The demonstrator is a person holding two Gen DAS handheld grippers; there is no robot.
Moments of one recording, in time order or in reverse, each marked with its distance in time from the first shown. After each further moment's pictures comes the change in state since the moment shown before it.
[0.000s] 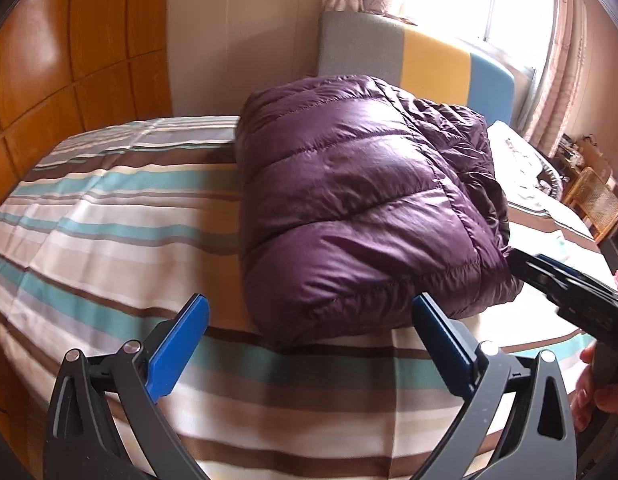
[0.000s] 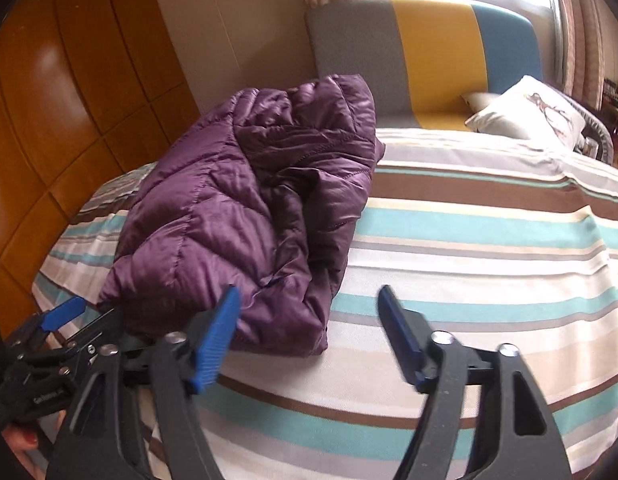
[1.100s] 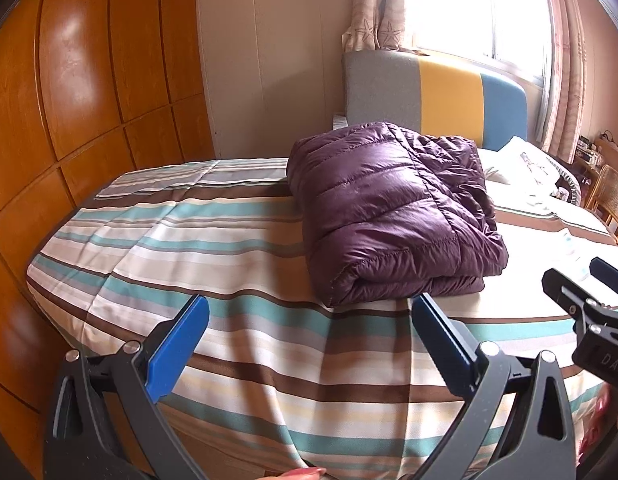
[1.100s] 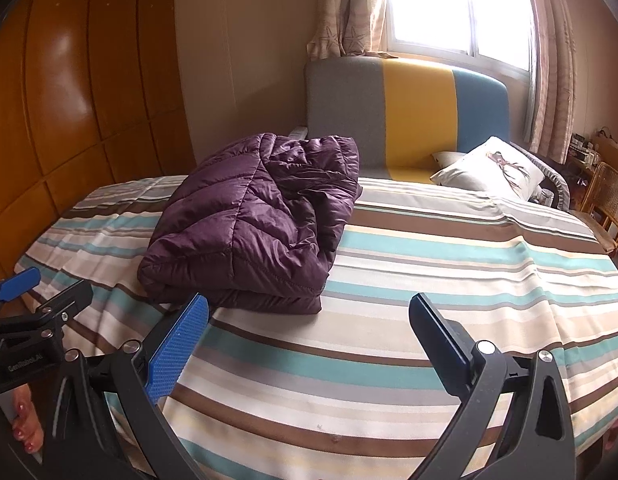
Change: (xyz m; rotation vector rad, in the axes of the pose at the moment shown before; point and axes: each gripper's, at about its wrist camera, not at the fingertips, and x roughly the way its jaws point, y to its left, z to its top) left arm -0.094 0.009 -0.031 0.032 -0.138 0.130; right arm -0.087 0.041 -0.046 -0.099 -0.170 -0.138
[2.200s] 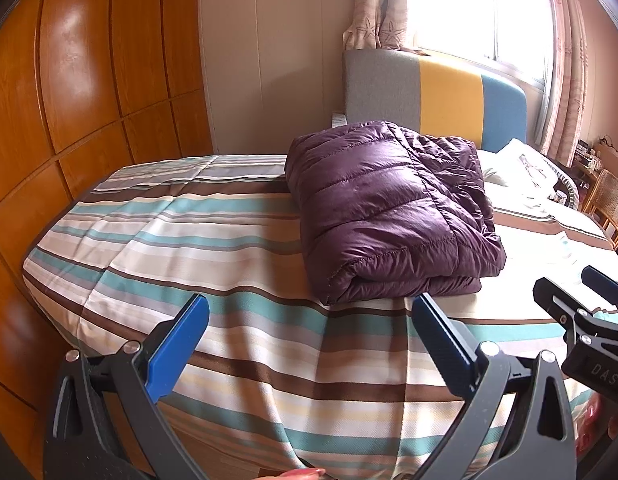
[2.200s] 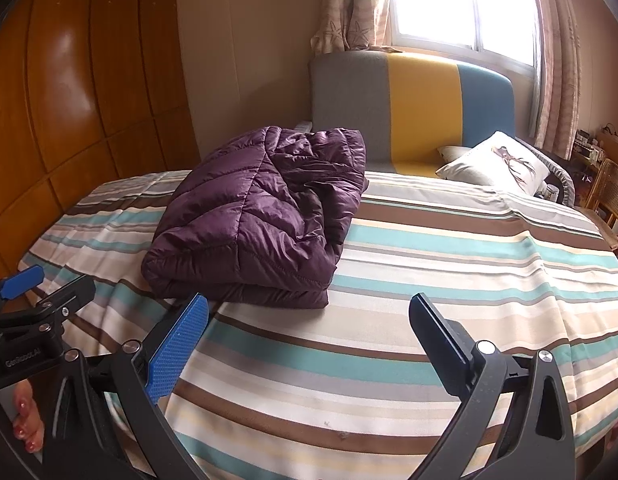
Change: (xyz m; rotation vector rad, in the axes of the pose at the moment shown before) left arm 0.001 0.001 -0.001 -0.014 0.011 -0.012; right arm 0.004 0.005 -0.002 0.005 0.020 0.014
